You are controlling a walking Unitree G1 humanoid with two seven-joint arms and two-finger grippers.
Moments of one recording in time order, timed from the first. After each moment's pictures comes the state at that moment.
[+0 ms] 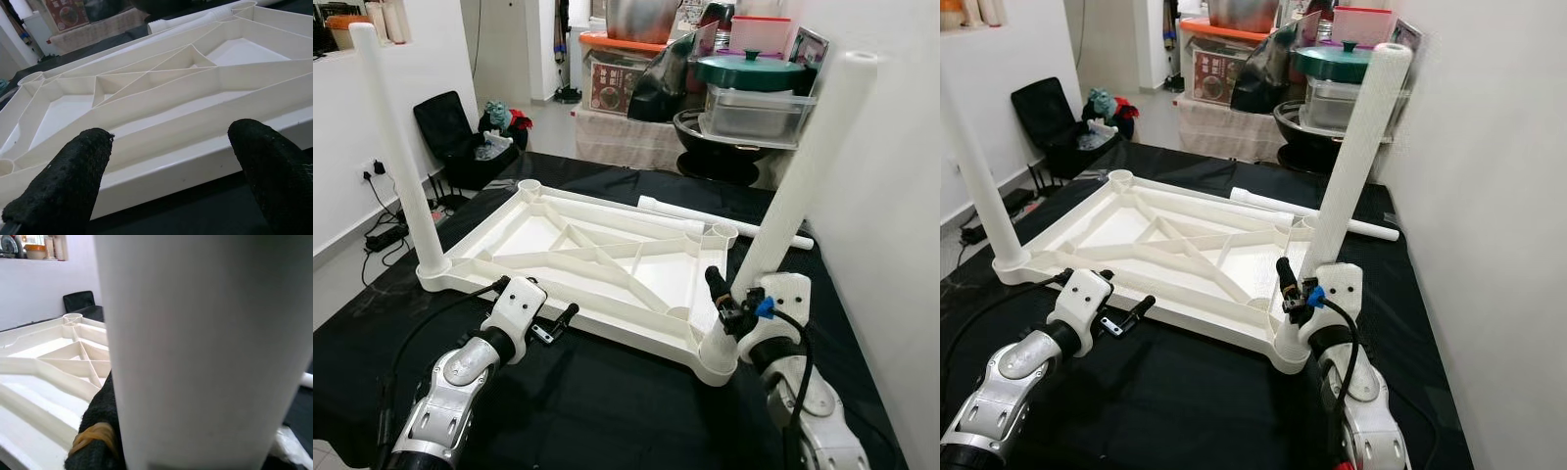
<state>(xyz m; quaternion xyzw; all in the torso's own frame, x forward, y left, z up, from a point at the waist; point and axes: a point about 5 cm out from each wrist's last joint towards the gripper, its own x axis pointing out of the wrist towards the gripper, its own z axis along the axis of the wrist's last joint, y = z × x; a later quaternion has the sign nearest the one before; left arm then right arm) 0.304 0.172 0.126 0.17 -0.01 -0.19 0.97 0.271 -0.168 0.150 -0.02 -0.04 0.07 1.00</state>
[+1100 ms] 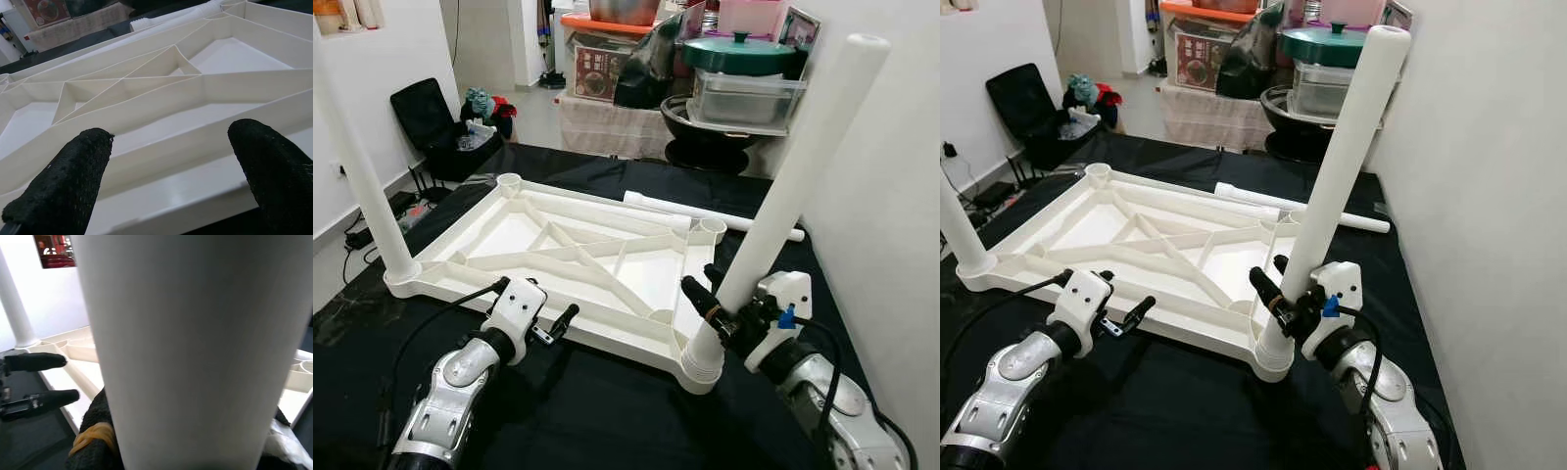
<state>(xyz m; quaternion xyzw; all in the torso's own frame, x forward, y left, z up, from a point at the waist) 0.303 0.172 0.125 0.17 -0.01 -0.19 0.97 0.258 -0.157 0.161 0.04 -0.03 0.28 0.96</state>
